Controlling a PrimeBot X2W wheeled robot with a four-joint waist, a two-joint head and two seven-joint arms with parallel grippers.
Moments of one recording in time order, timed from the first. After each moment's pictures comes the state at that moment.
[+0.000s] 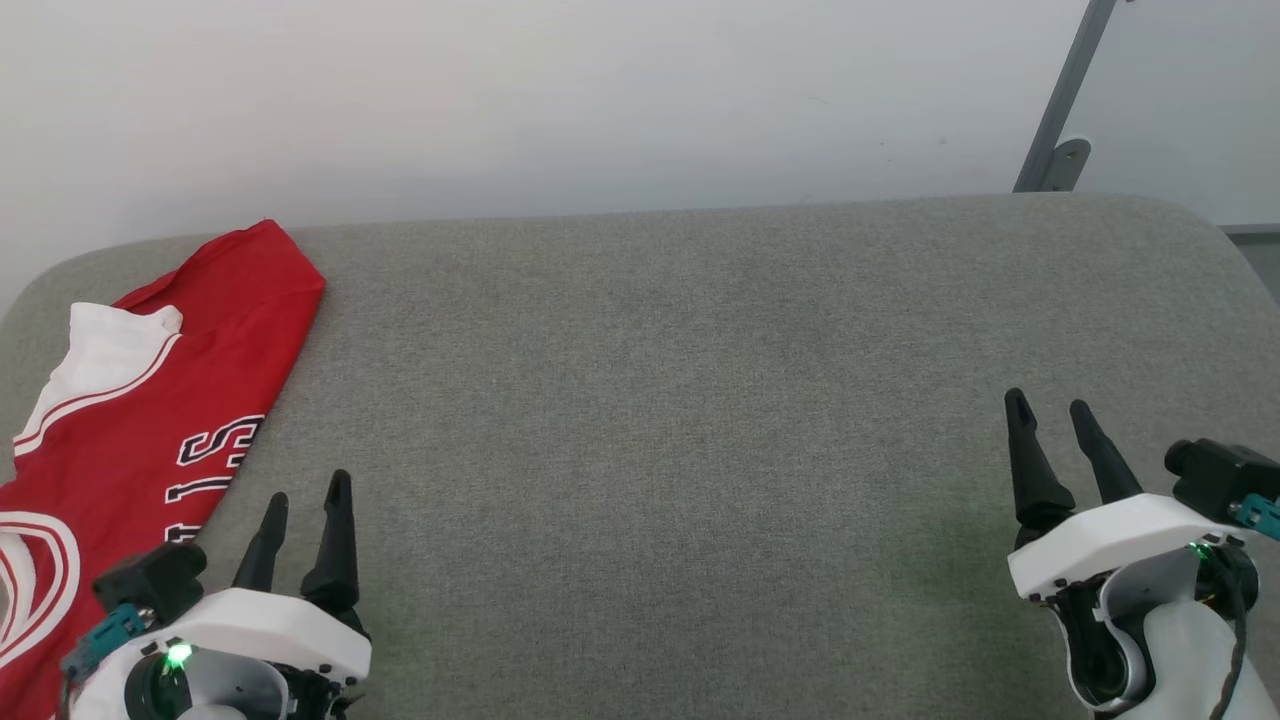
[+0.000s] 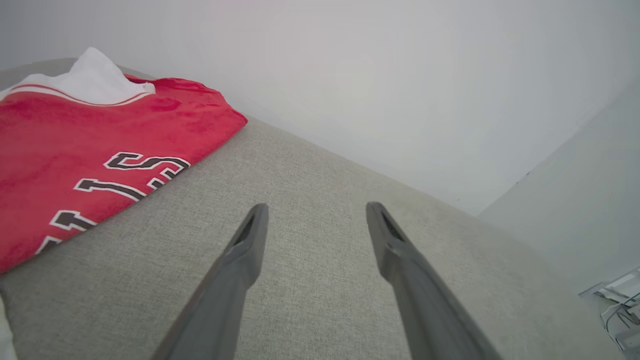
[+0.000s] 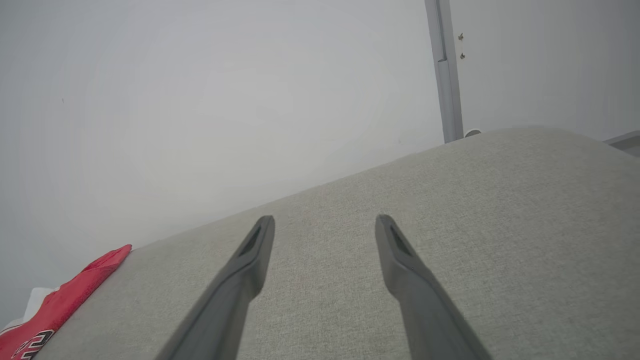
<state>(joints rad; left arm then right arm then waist) -0.10 0.16 -0.01 0.30 -0.65 -0.08 -0.11 -0.23 -0.12 -0.04 0.39 0.52 0.13 -0.11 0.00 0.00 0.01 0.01</state>
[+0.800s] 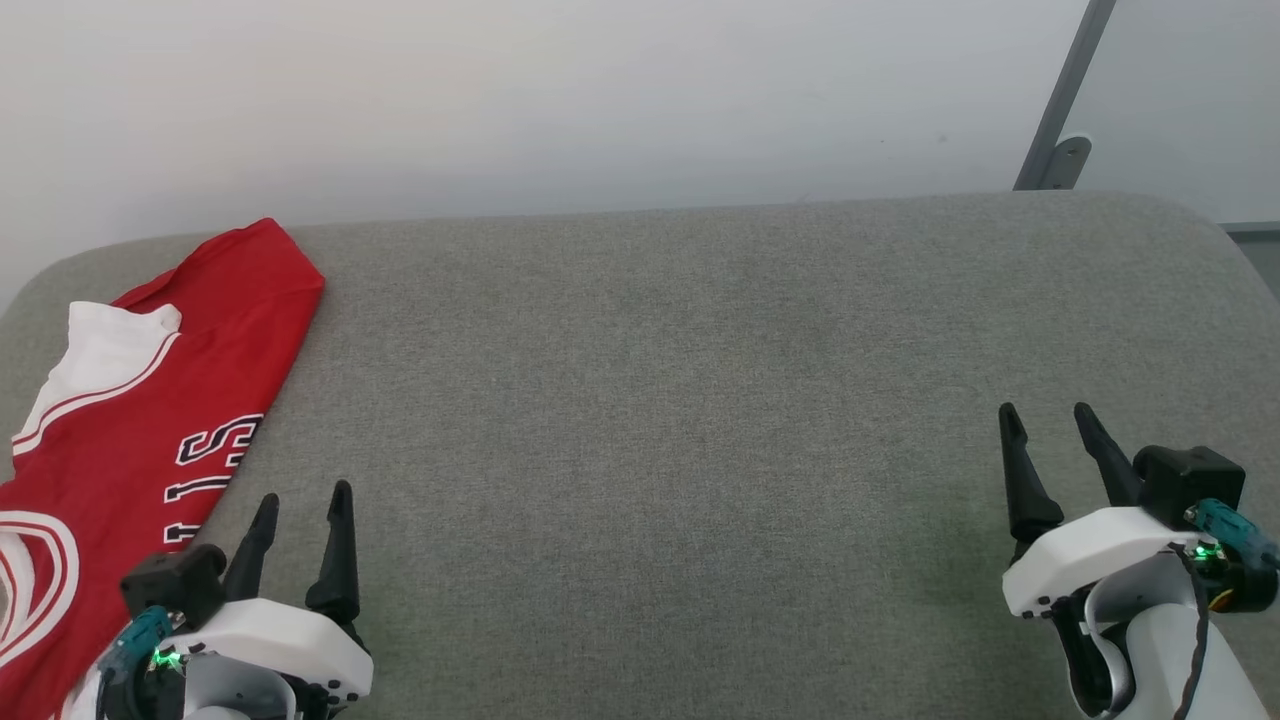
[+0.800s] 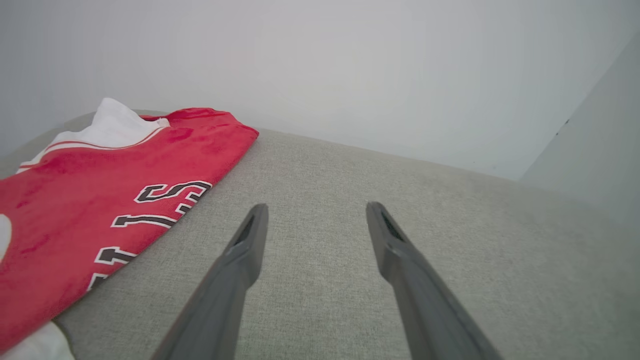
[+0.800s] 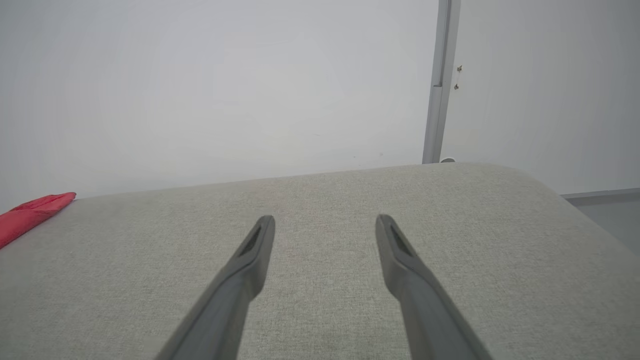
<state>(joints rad) -0.10 0.18 -0.01 0.35 -0.42 -0.09 -0.18 -0.24 -0.12 -0.05 0.45 0.25 0.13 -0.17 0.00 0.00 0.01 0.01</state>
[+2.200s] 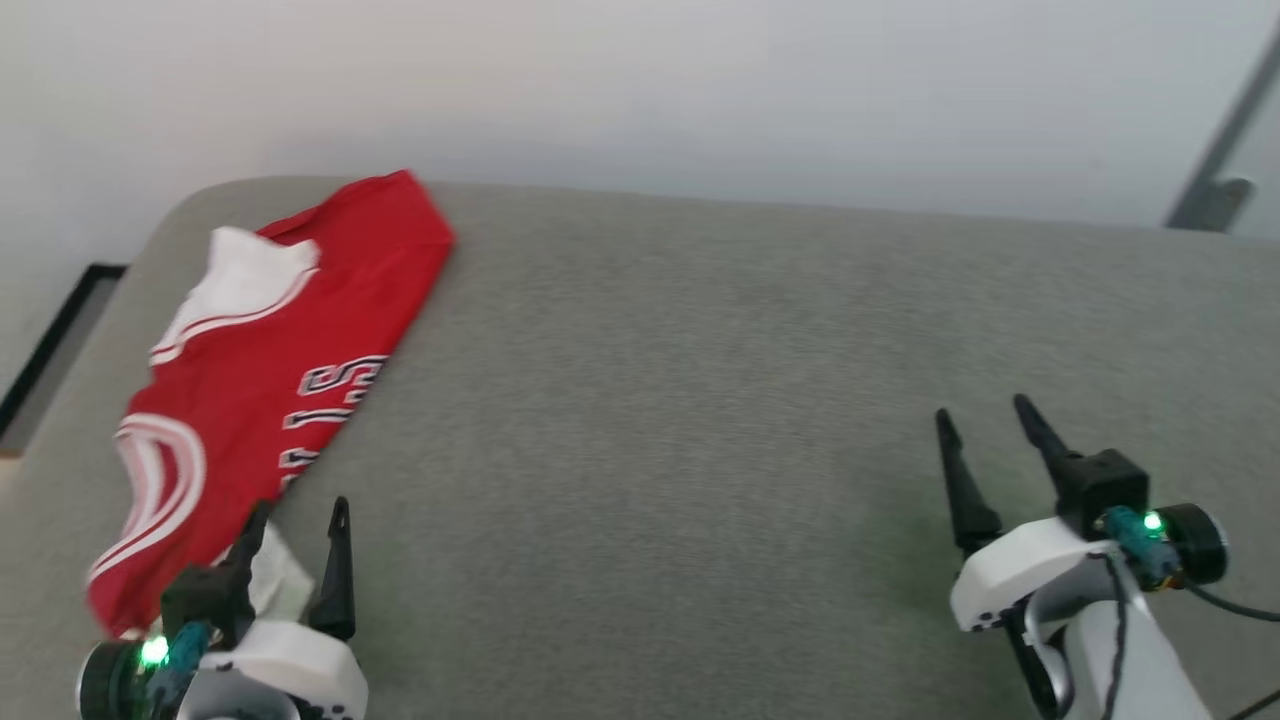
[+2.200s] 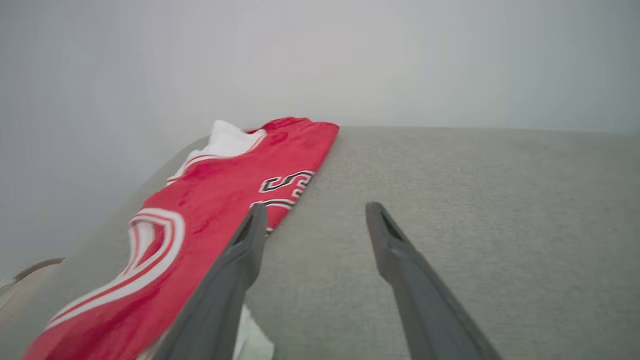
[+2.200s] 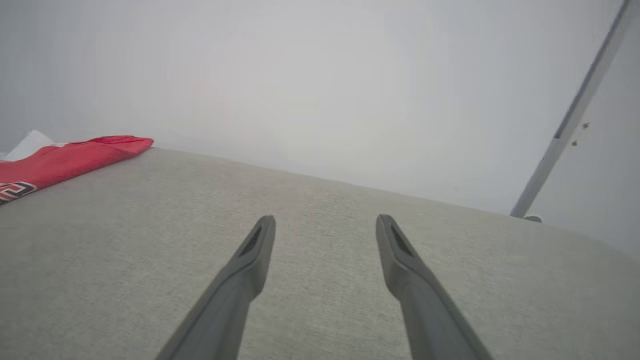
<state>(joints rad) -0.10 0.14 0.06 0.40 -0.09 -0.11 -0.26 -0.26 -0.08 -0.01 0.49 0.02 0.13 -0.26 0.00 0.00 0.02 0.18</state>
